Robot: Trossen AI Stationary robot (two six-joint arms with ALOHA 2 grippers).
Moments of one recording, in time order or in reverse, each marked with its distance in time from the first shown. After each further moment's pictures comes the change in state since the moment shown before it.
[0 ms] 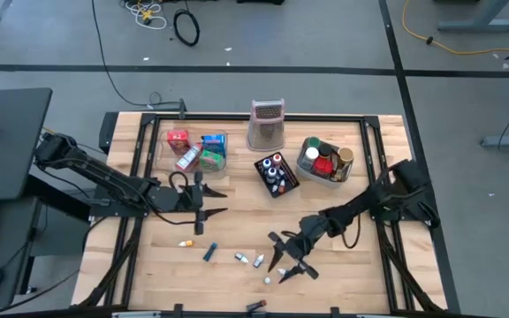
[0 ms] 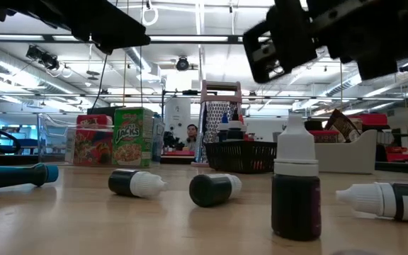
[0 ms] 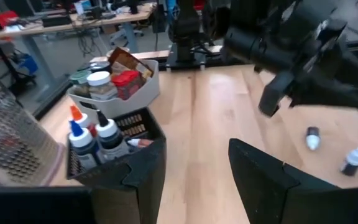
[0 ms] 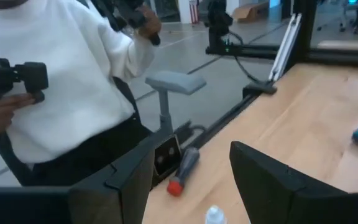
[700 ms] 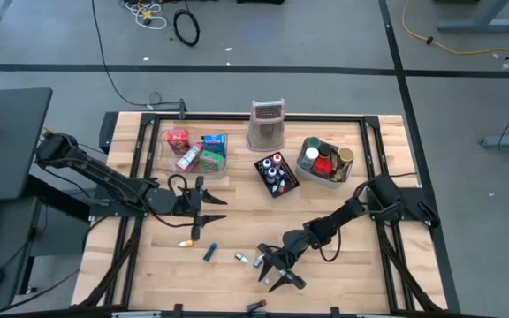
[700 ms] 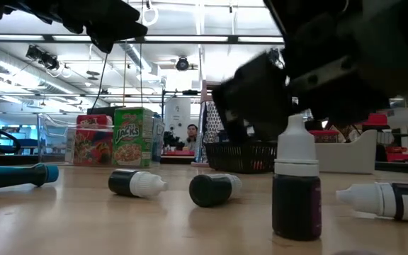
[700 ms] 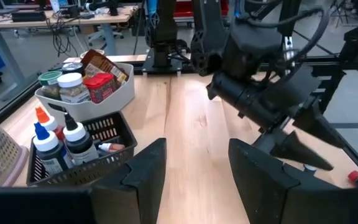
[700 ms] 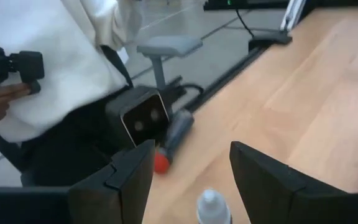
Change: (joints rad) left arm -0.036 0.001 0.000 0.029 0.058 -0.063; right arm 0.031 0.257 0.166 -0.028 0.015 0.008
